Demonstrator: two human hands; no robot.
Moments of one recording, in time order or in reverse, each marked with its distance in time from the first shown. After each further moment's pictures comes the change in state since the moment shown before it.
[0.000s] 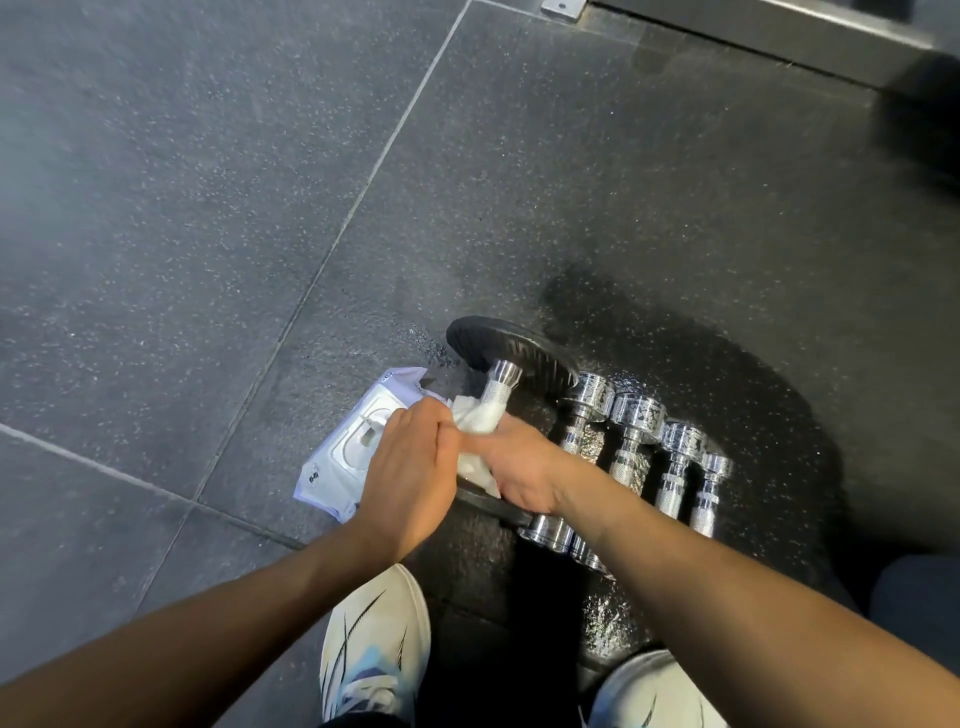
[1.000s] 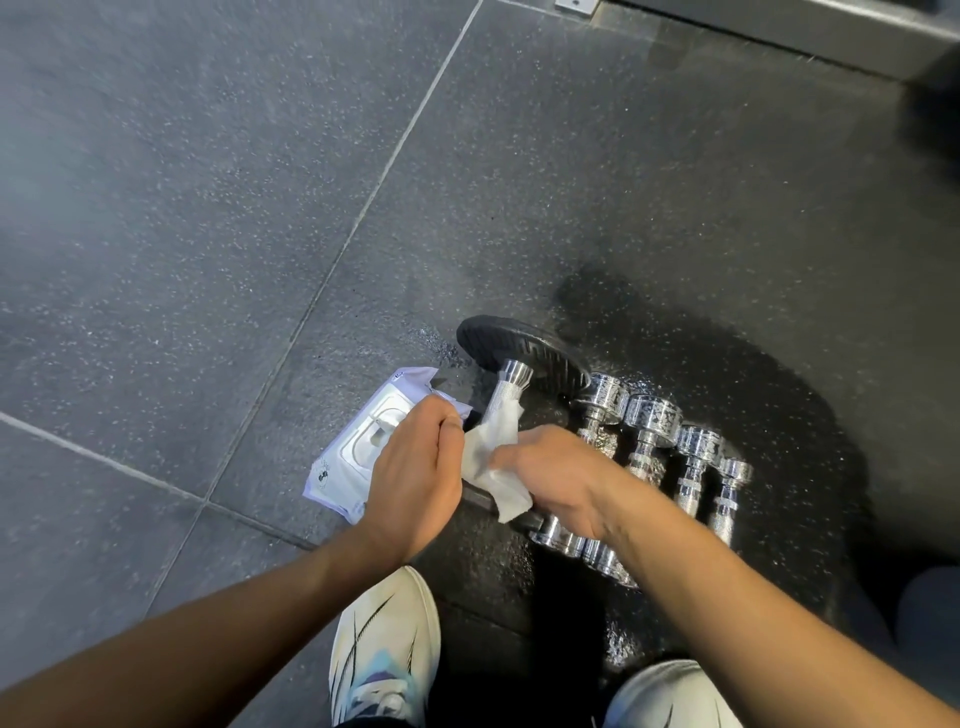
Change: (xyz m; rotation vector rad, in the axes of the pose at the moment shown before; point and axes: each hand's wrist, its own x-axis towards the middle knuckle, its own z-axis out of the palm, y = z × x) left_hand -0.004 0.000 -0.003 -0.149 0.051 -0.020; right_hand -0.049 -0.025 0.005 -0.383 0.147 0.172
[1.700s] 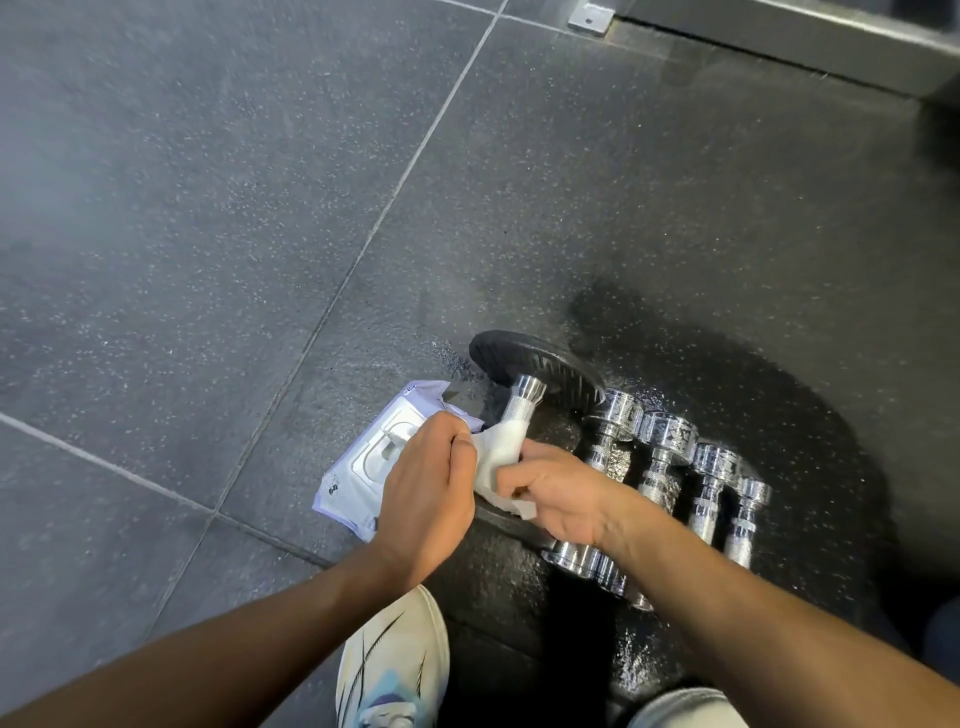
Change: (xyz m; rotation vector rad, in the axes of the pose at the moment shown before) left_hand -0.001 -0.001 0.001 0.034 0.027 -0.015; right_hand 0.029 0.012 0.002 0.332 -0.183 -0.034
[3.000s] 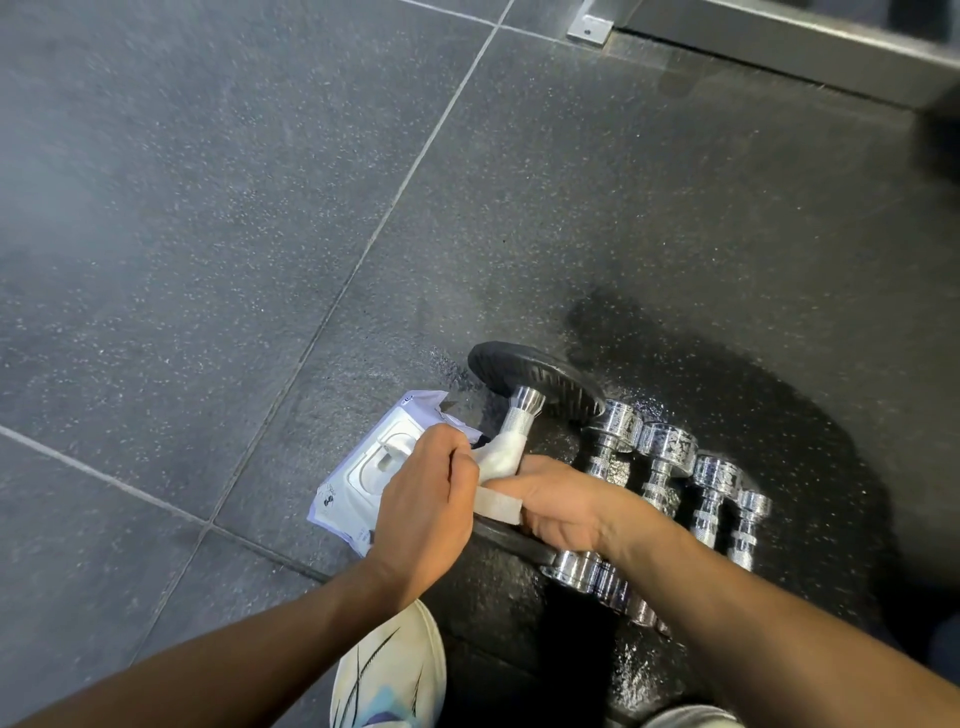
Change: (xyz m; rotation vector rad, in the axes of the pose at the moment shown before) left_hand 0.000 0.009 -0.004 0.022 -0.045 -0.040; right_hand 0.011 0.001 -0.002 -0.133 -0.015 0.051
